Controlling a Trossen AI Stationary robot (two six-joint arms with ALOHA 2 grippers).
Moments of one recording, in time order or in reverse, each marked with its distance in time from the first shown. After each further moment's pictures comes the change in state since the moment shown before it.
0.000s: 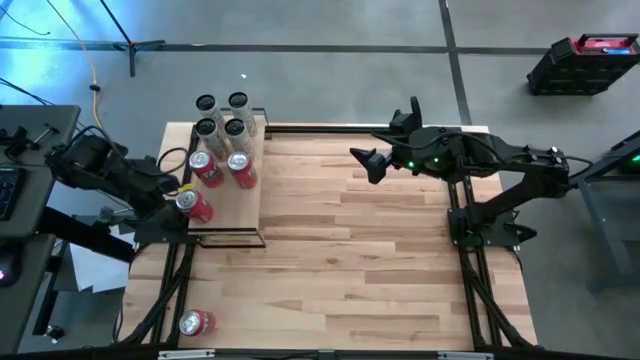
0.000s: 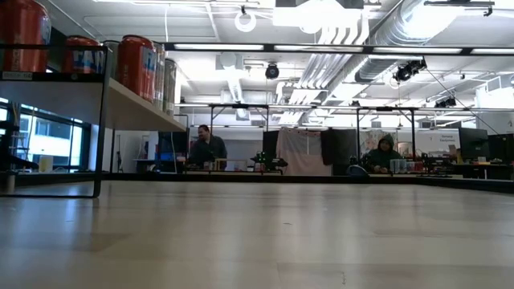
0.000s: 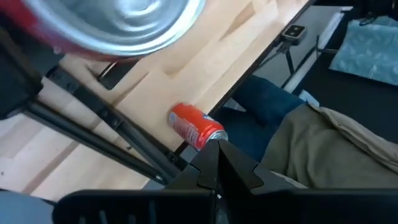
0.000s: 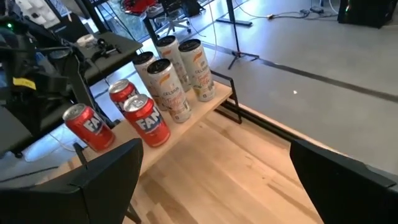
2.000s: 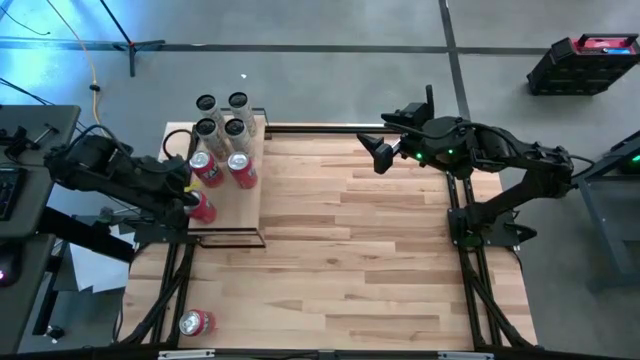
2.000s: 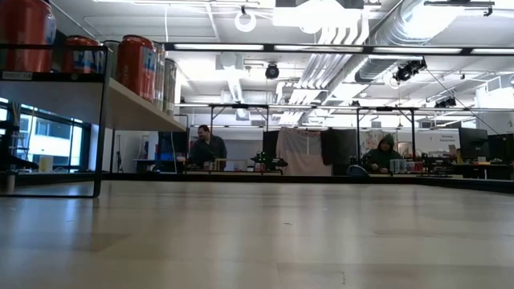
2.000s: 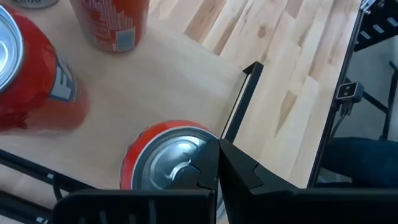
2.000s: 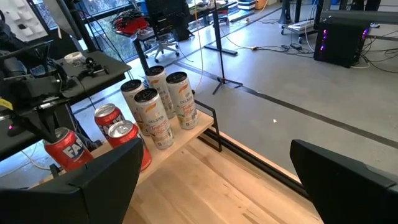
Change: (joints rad) left arm 0.044 0.071 0.034 0.029 -0.465 0.524; right arm -0.001 -0.002 0.082 -0.003 0.099 -0.131
